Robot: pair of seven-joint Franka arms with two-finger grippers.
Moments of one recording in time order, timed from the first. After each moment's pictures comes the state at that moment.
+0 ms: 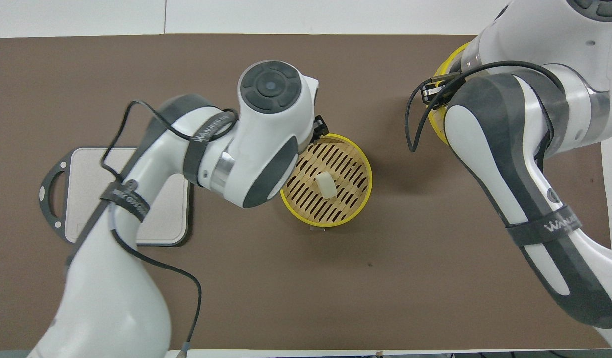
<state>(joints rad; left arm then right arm) -0.47 0.31 0.05 -1.40 -0.06 1.71 -0.92 0.19 0.36 0.07 -1.39 0.01 1.81 0.14</state>
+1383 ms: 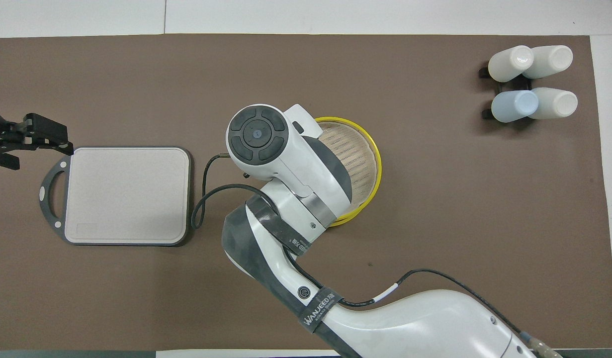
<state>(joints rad) -0.06 0.07 0.05 -1.53 -0.05 1.50 -0.17 0.65 0.57 0.06 -1.29 -0.06 1.94 0.80</state>
